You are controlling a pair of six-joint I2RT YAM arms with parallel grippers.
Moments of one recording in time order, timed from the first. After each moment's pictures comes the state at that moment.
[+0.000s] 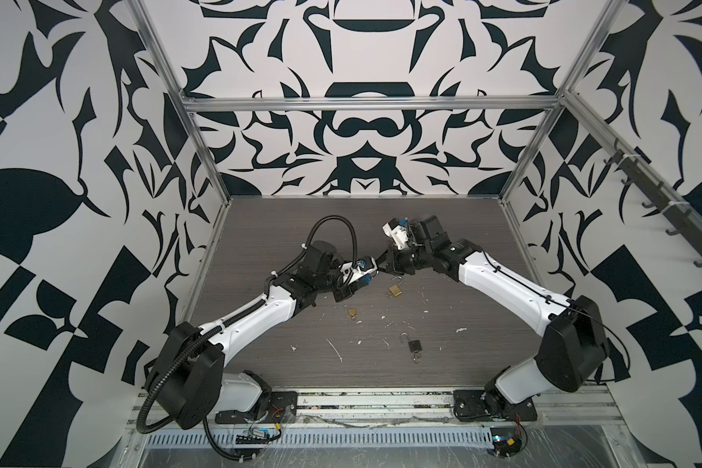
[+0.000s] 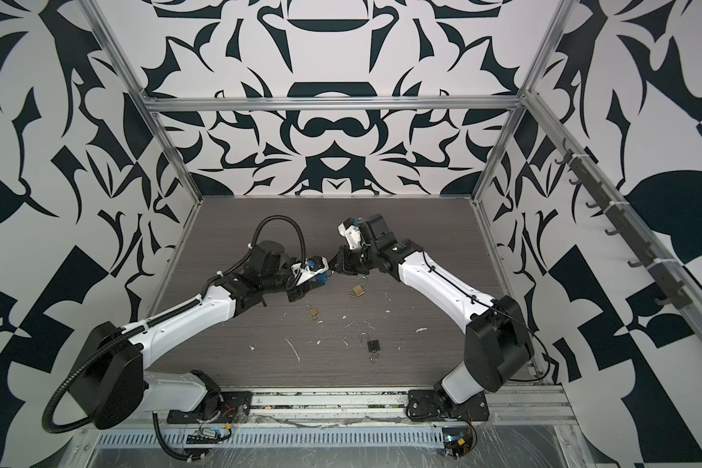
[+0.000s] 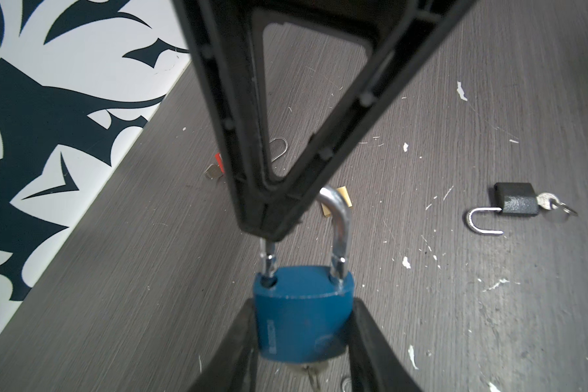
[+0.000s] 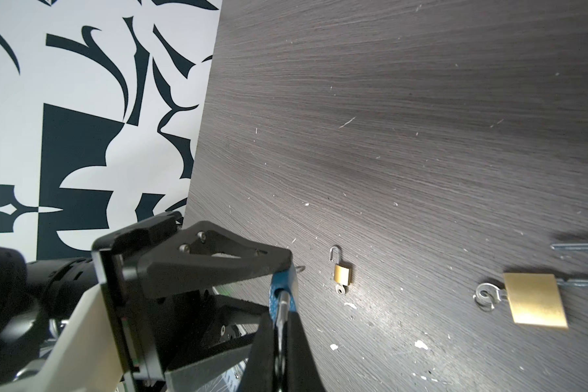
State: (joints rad) left arm -0.64 1.35 0.85 -0.12 0.39 0.59; right arm 0.57 1.53 1.22 -0.45 -0.59 0.60
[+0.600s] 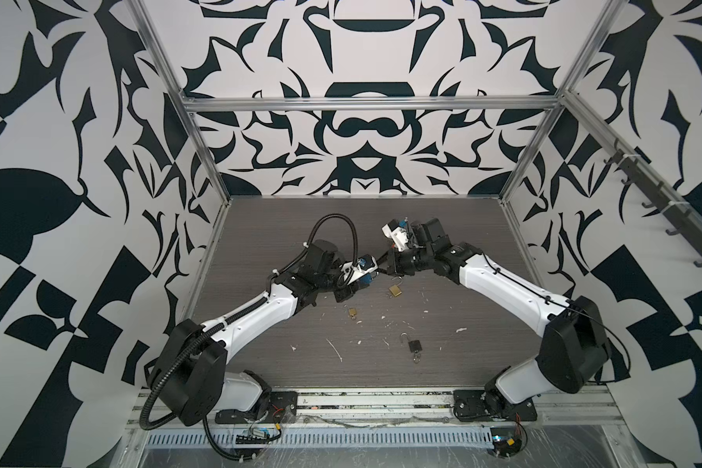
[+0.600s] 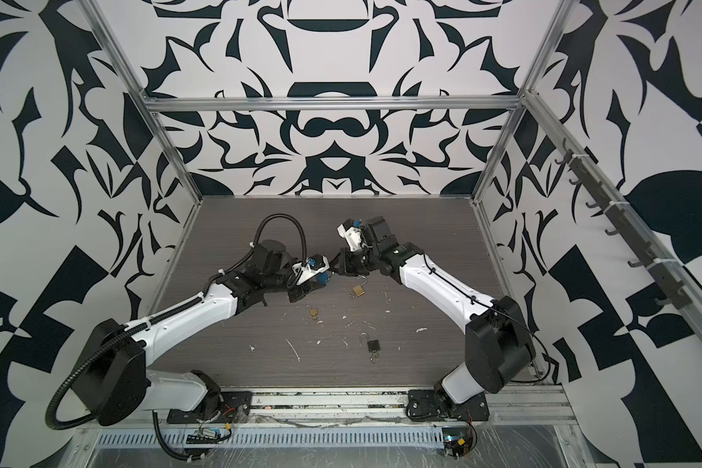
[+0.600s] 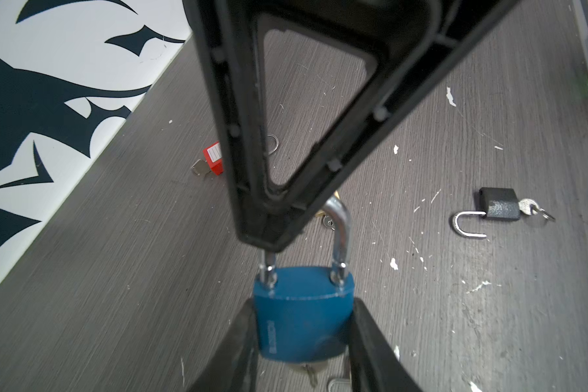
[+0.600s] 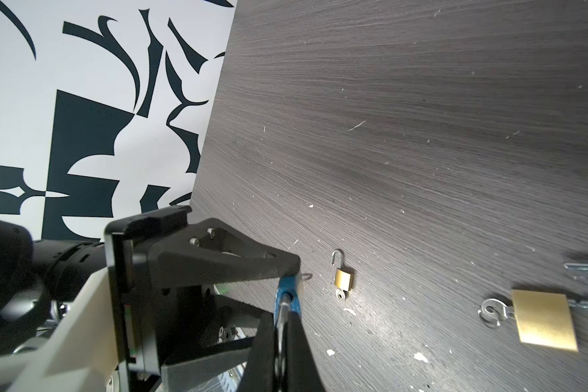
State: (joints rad) left arm -0.64 1.37 0.87 -0.14 0.41 0.55; right arm 0.57 1.53 1.18 -0.39 -0.62 0.57
